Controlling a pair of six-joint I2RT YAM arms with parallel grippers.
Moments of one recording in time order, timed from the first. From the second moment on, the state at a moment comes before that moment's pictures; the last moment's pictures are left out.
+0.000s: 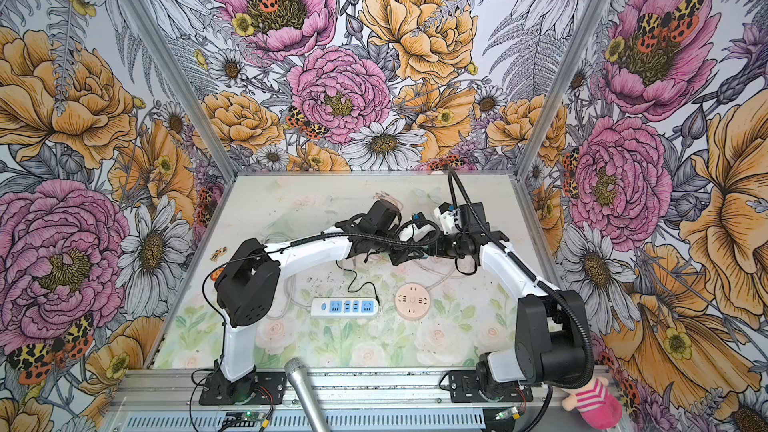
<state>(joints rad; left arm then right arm) -0.83 2.01 1.53 -0.27 0.42 0.20 0.12 1.42 0.92 -0.45 -0.65 0.23</state>
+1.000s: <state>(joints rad) -0.85 2.00 1.54 -0.27 0.33 0.25 0.12 1.42 0.91 -0.44 -0.63 0.25</state>
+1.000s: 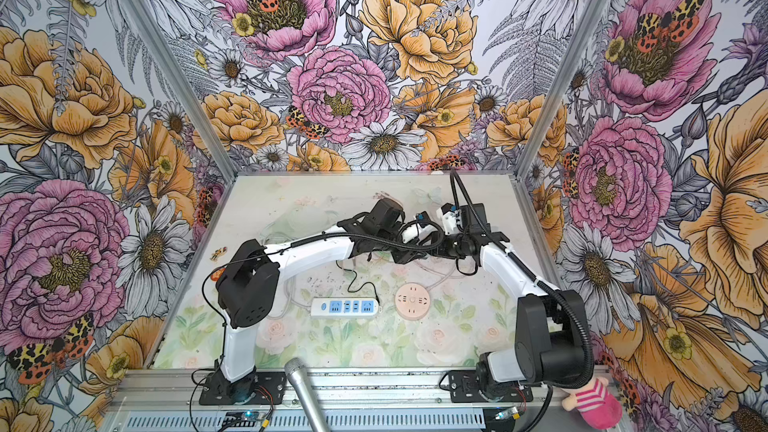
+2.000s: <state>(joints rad) -0.85 1.97 1.38 -0.08 0.38 0.19 0.09 1.35 0.94 -0.46 -0.67 0.32</state>
